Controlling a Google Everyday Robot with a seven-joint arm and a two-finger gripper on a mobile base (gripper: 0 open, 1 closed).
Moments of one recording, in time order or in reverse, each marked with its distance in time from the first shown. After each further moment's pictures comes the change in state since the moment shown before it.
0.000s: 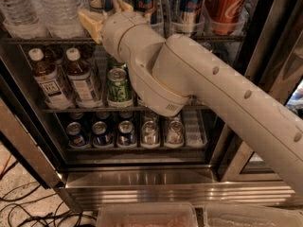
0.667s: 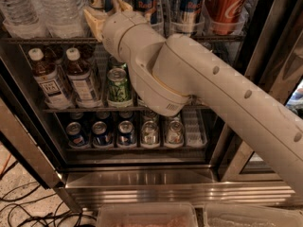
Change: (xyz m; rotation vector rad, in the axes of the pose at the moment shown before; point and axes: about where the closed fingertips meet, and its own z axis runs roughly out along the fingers) arm 0.000 0.000 0.000 0.000 0.000 0.000
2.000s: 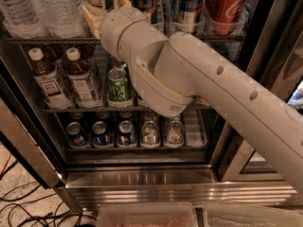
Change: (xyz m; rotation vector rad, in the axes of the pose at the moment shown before) arm -0.021 0.007 -0.009 -0.021 -0.042 -0.042
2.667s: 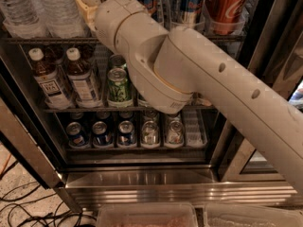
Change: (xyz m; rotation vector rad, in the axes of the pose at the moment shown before) arm -0.028 0.007 -0.001 -0.027 -0.074 -0.052
